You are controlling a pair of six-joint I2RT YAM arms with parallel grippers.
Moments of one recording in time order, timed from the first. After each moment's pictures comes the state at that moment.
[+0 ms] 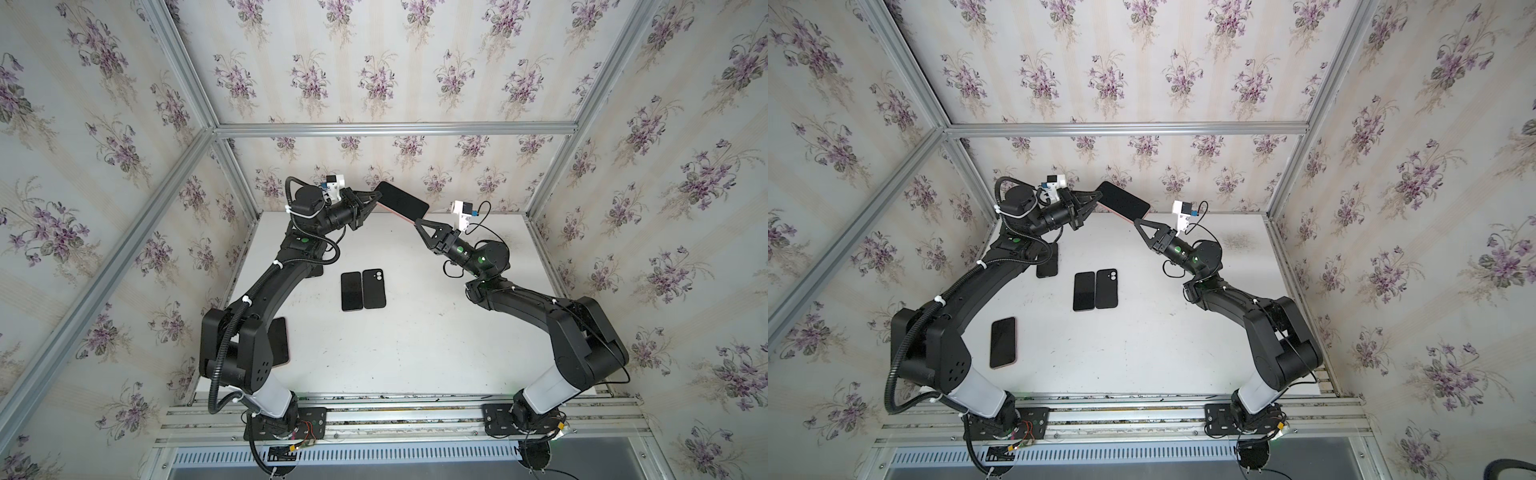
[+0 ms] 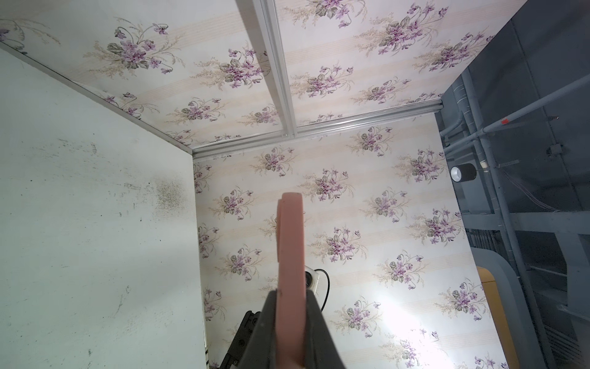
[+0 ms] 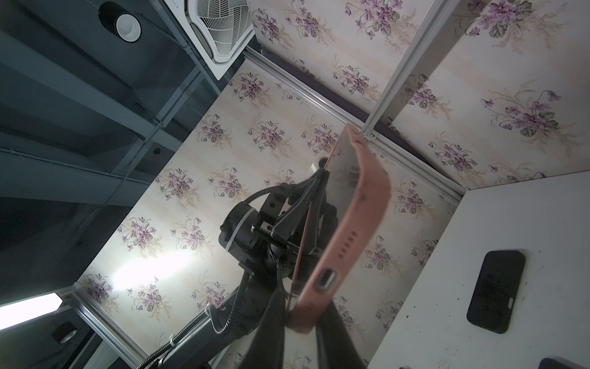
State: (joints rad) left arm -0.26 1.62 1.38 0.30 0.68 -1.40; right arm 0.41 1.61 0.90 1.18 -0.61 1.34
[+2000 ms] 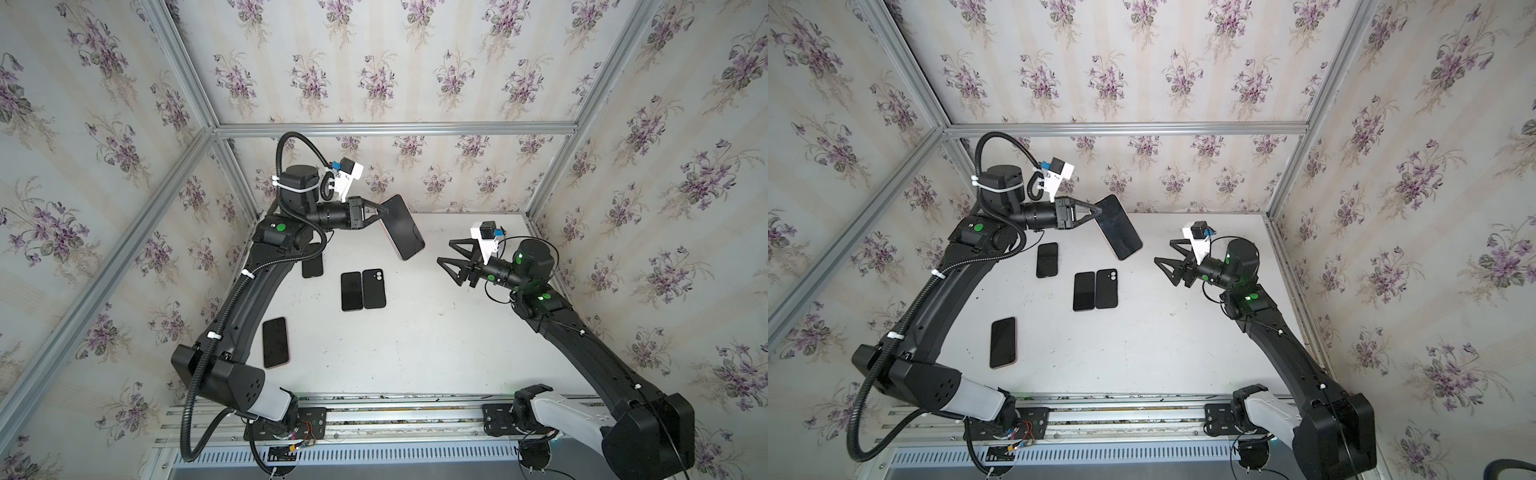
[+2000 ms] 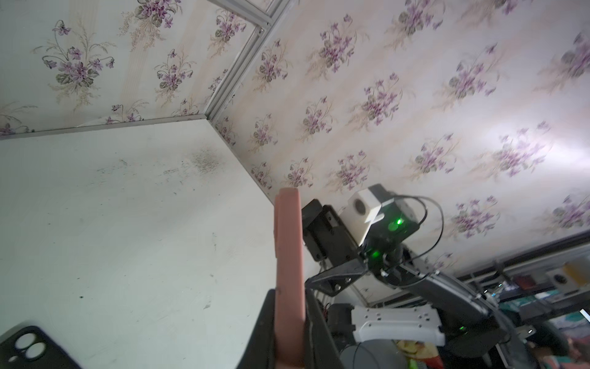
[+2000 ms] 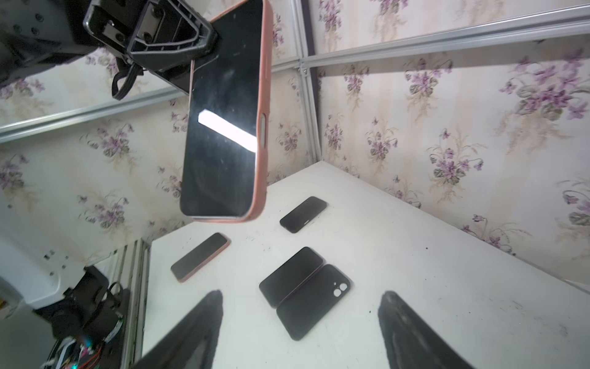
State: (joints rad) left arm -0.30 1.49 1.70 -0.56 0.89 -0.37; right arm 0.24 1.12 0.86 0.11 -0.81 0.05
